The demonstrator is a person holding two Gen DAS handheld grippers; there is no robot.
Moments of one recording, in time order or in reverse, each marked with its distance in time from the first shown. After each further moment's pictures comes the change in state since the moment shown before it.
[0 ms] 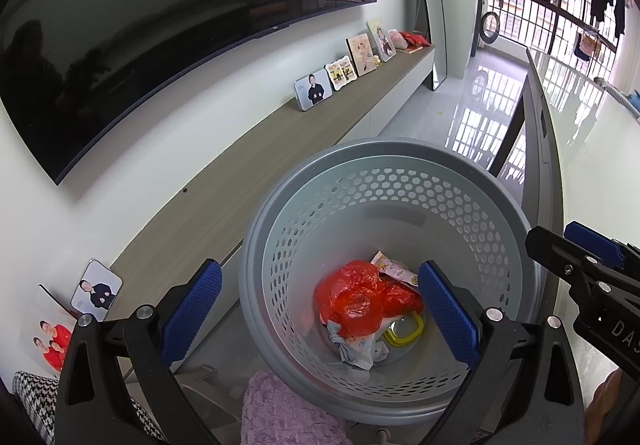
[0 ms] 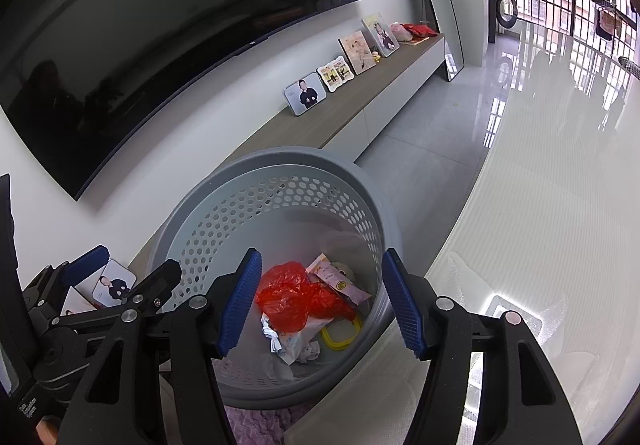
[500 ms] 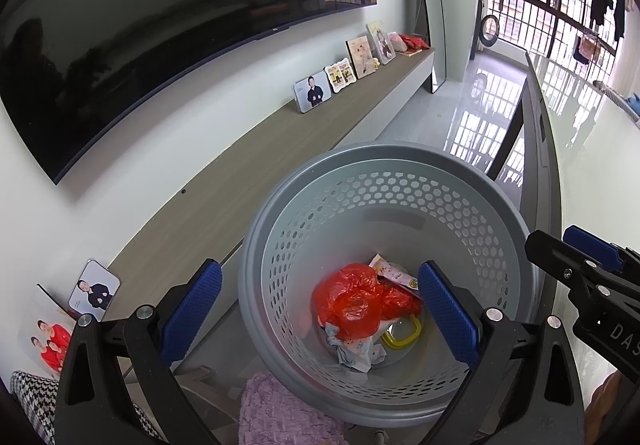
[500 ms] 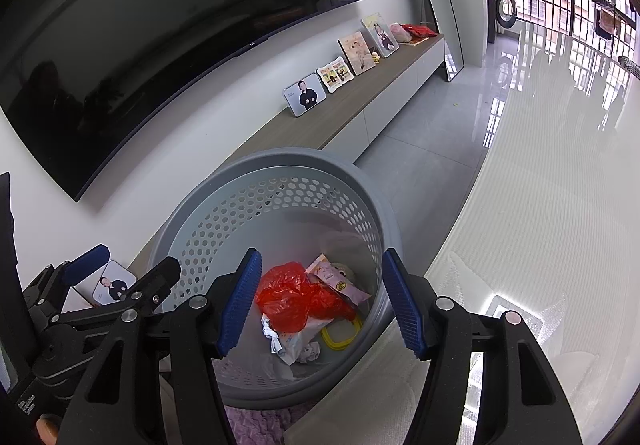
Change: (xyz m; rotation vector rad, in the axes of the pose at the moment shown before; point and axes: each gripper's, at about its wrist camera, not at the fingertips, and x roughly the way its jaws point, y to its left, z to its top) left arm 0.000 0.001 0.000 -0.007 -0.006 -0.009; right arm -0.001 0.000 -0.001 0.000 0.000 0.000
